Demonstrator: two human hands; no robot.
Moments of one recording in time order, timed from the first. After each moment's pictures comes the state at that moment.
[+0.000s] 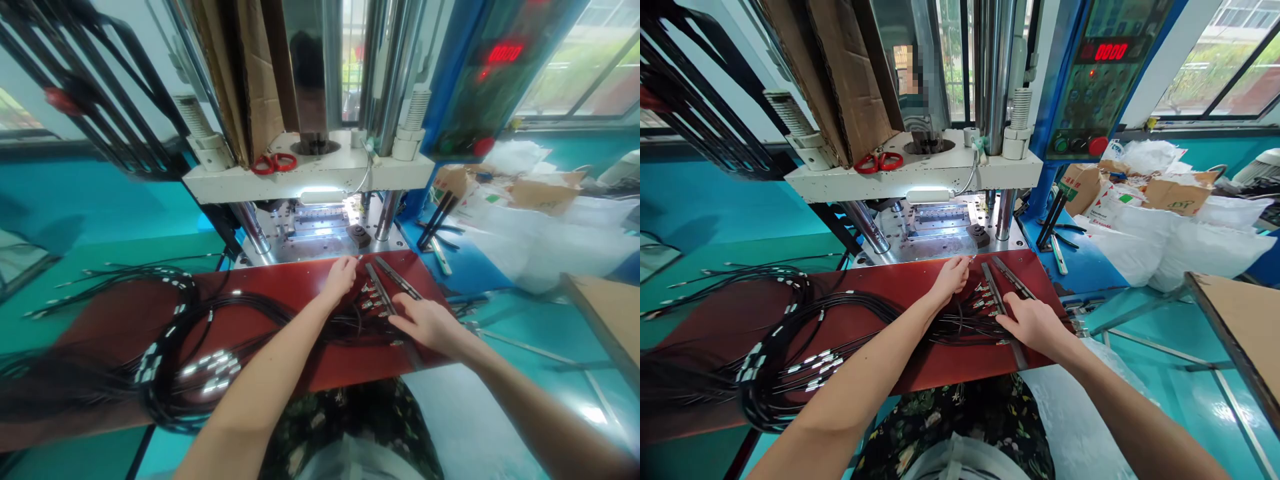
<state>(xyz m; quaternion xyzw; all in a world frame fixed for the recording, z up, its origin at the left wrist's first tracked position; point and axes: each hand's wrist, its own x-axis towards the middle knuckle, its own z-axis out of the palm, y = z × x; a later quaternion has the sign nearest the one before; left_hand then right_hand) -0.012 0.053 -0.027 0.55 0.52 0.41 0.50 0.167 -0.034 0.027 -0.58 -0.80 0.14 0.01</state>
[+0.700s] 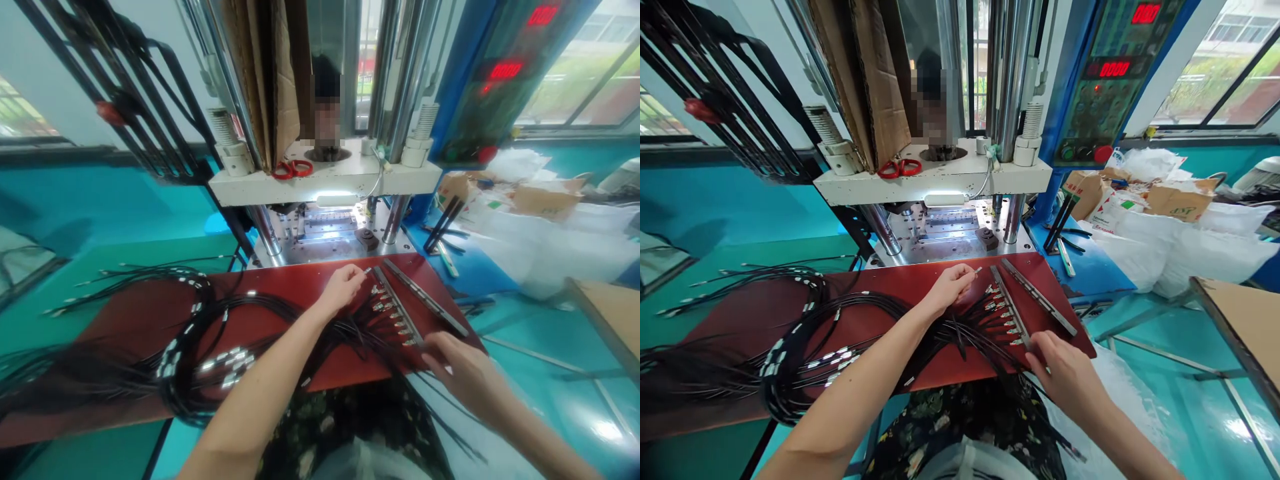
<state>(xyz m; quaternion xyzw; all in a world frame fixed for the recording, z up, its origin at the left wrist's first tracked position) -0.043 0.020 0.000 0.55 0.46 0.40 0.57 0.183 -0.110 -0.001 -0.60 -0.79 0.10 0.06</state>
